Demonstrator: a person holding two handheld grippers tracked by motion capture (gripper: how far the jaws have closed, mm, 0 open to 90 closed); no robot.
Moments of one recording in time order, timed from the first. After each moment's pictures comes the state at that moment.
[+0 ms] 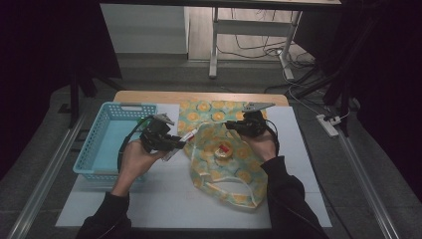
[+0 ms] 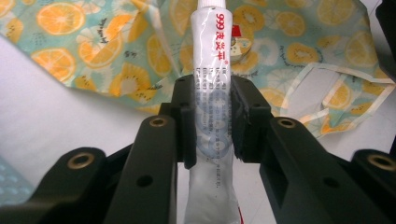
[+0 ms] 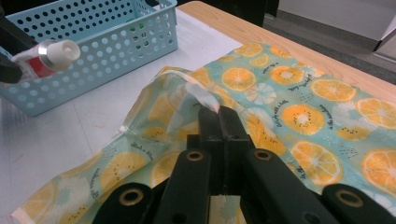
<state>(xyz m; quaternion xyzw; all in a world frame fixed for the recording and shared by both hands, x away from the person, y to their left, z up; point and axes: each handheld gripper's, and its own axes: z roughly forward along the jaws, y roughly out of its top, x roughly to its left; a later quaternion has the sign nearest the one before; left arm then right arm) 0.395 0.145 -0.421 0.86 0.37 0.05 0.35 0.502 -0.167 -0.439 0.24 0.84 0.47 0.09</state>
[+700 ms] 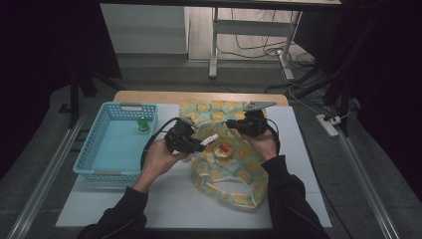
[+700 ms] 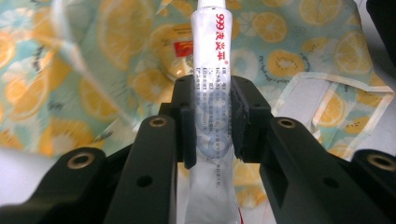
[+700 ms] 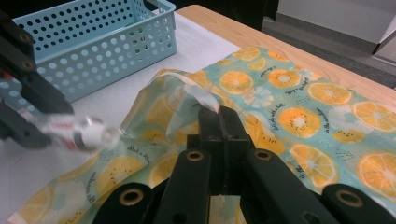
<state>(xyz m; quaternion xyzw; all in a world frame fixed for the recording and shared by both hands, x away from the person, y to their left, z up) 0.416 0.082 -0.435 0.88 0.33 0.03 0.34 0.504 -0.170 -0.437 0.24 0.84 0.48 0.09</state>
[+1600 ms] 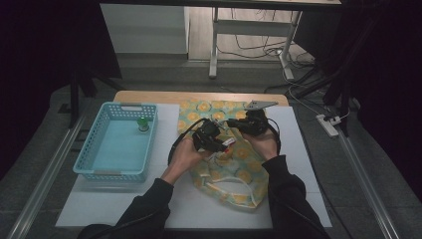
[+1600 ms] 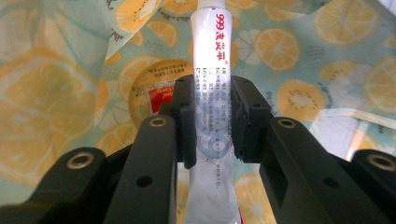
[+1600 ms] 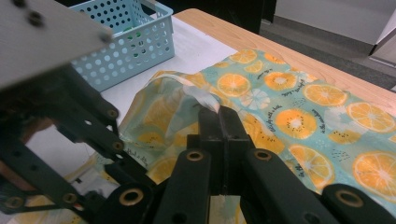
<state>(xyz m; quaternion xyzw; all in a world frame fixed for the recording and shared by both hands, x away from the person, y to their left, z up) 0.457 0.016 -0.463 0.89 0.31 0.03 0.32 0.505 -0.172 -0.435 0.24 0.84 0.48 0.09</state>
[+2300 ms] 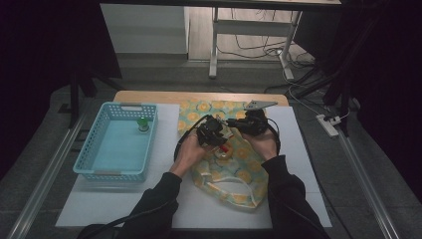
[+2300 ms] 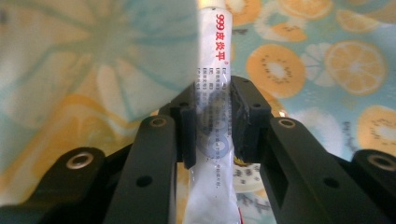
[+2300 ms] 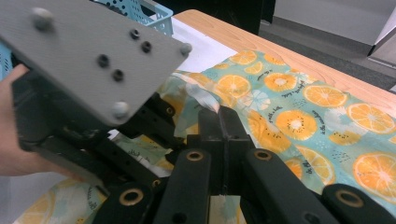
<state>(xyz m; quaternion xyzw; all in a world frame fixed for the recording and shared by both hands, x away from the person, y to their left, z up) 0.486 0.011 -0.483 0.89 0.33 0.09 0.30 0.504 -0.171 -0.434 0.24 0.83 0.49 0.09</state>
